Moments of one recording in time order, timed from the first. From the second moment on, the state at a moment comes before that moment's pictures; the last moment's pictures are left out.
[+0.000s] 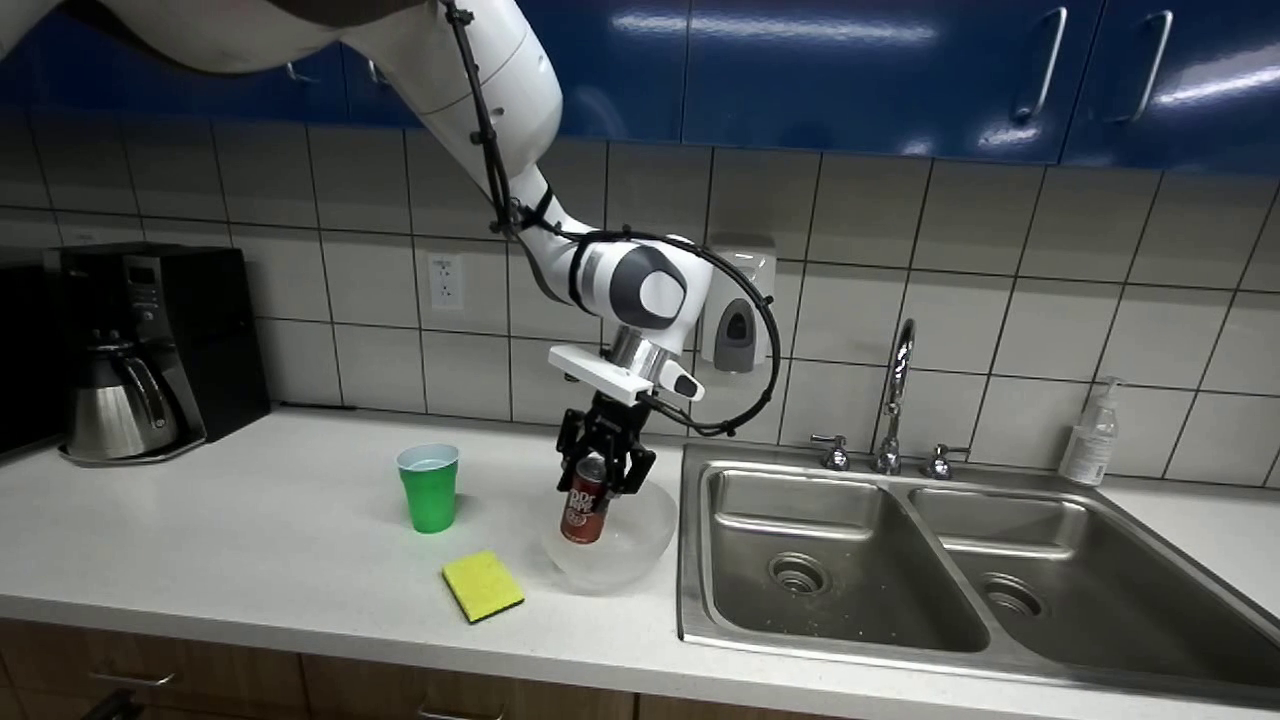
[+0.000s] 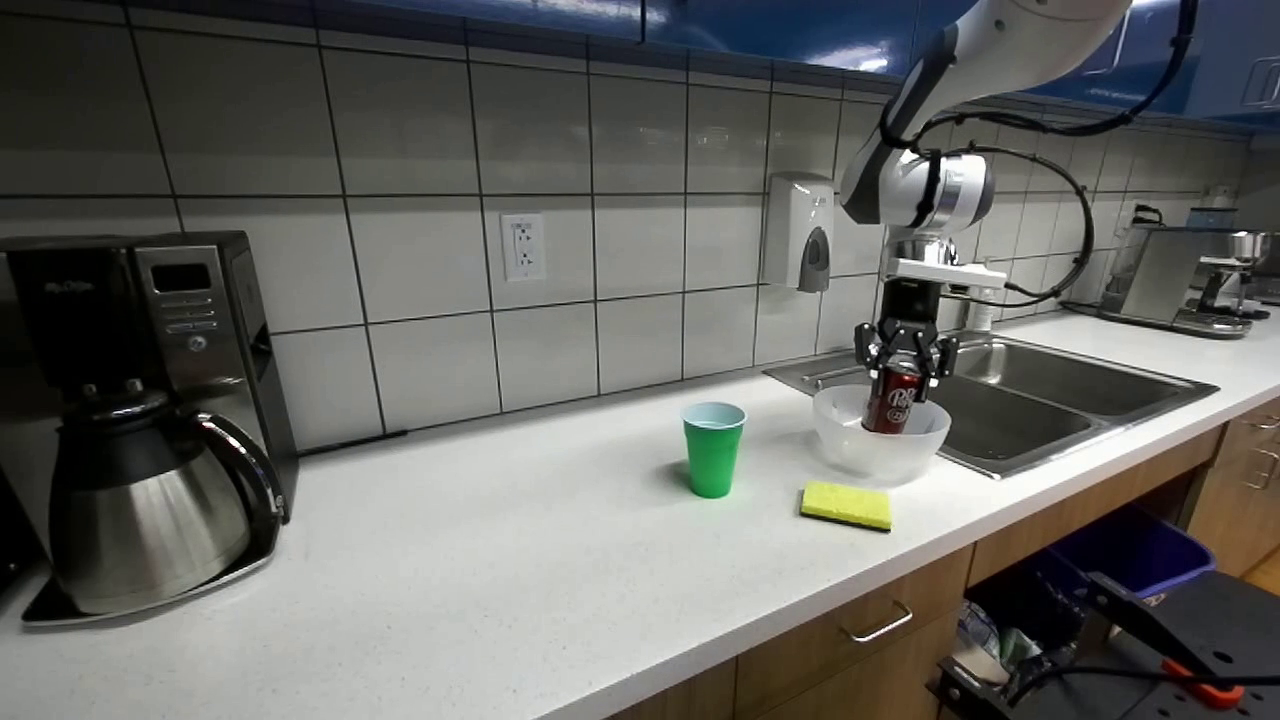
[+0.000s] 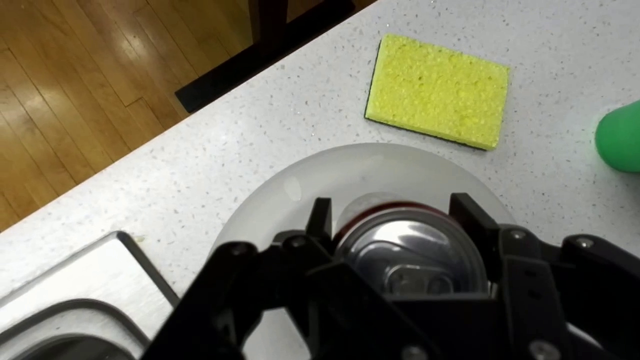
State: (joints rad) arm -0.33 0.68 -0.19 -1.66 0.28 1.90 -0.16
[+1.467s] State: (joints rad) arm -0.35 0.80 -0.18 -1.56 0.28 1.90 -0.14
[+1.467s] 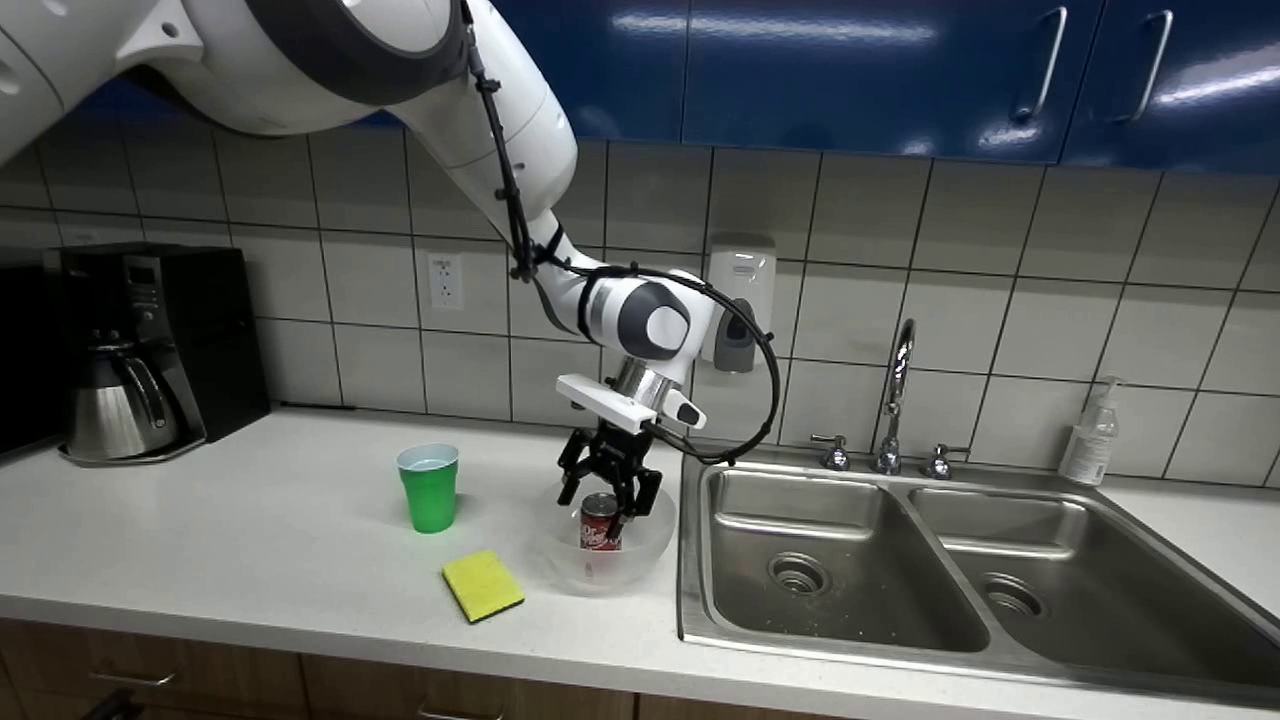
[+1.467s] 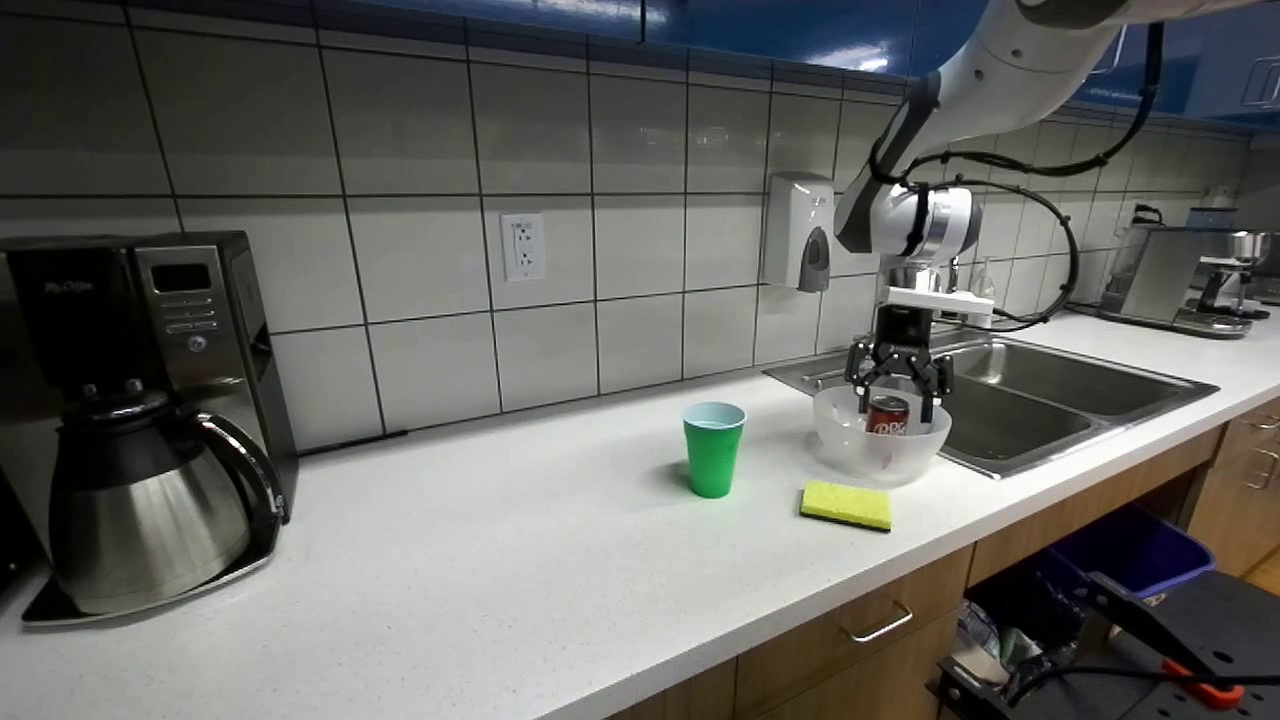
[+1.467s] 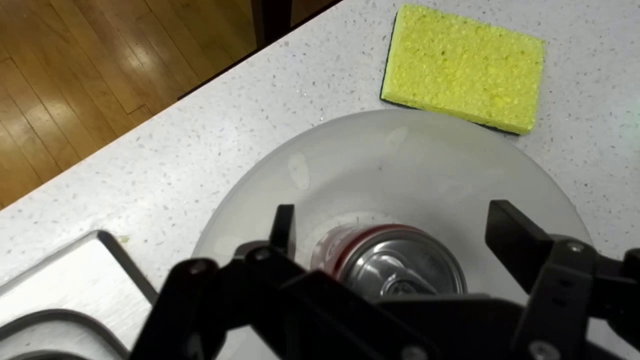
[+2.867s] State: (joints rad) arm -0.24 0.38 -0.18 -2.10 -0.01 2.22 -0.15
